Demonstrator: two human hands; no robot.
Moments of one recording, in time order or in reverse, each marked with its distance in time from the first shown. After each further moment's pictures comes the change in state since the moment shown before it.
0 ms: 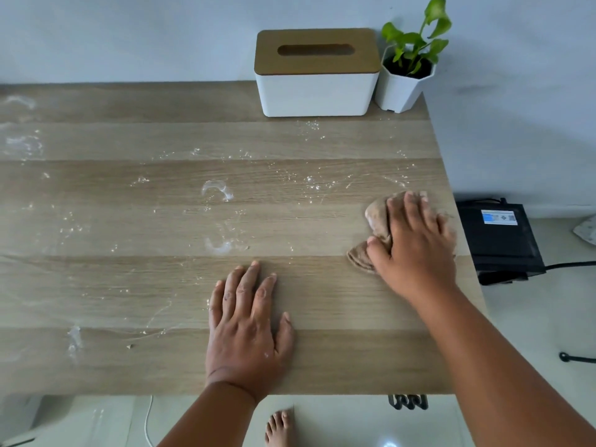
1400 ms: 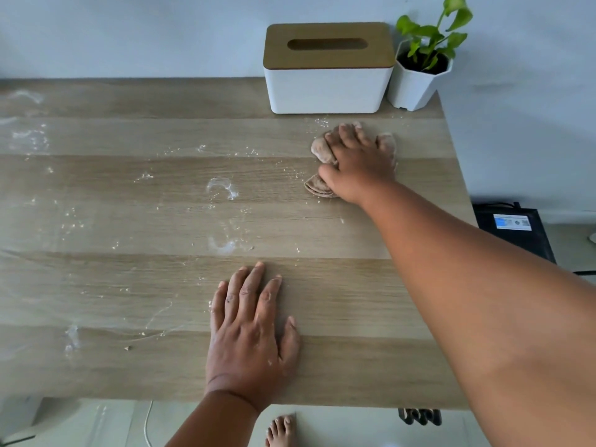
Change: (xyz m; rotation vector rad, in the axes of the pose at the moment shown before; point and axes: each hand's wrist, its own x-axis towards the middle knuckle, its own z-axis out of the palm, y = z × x) left_hand 0.001 0.001 -0.003 -0.002 -0.015 0.007; right_hand 0.151 -0.086 -0.011 0.034 -0.050 -0.262
